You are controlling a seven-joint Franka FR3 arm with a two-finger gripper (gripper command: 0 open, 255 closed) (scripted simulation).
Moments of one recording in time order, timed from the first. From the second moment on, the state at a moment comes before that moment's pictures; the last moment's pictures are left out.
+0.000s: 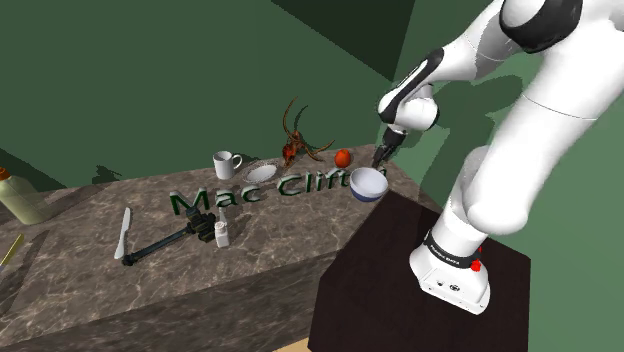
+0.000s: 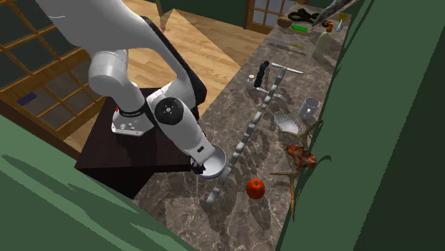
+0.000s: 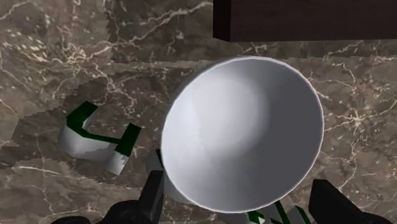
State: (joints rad) arm 0.20 -0.07 -0.93 -2.69 0.28 2.69 -0.90
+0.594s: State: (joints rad) arm 0.02 0.39 -0.72 -2.48 1.03 2.62 -1.52
